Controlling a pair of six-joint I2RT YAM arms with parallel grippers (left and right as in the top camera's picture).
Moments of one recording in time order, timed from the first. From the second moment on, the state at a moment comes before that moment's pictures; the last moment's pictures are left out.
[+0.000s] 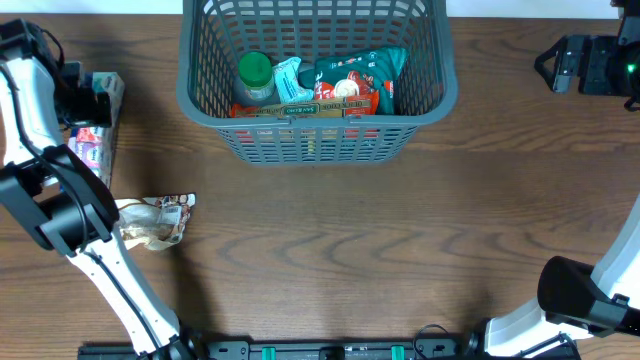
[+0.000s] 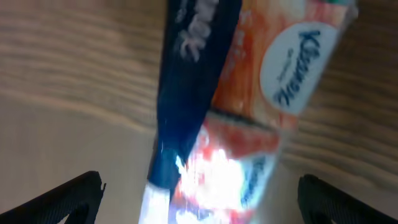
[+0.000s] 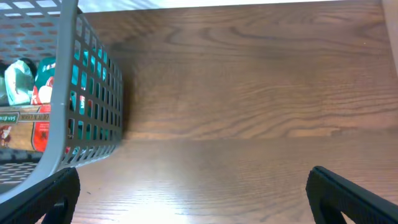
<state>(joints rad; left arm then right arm) 0.44 2.39 2.20 -1.23 -0.08 0.29 -0.29 1.79 2.41 -1.56 -0.18 -0.16</state>
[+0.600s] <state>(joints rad) 0.44 2.52 2.20 -1.14 -0.04 0.46 -0.29 1.79 2.41 -1.56 -0.18 -0.12</state>
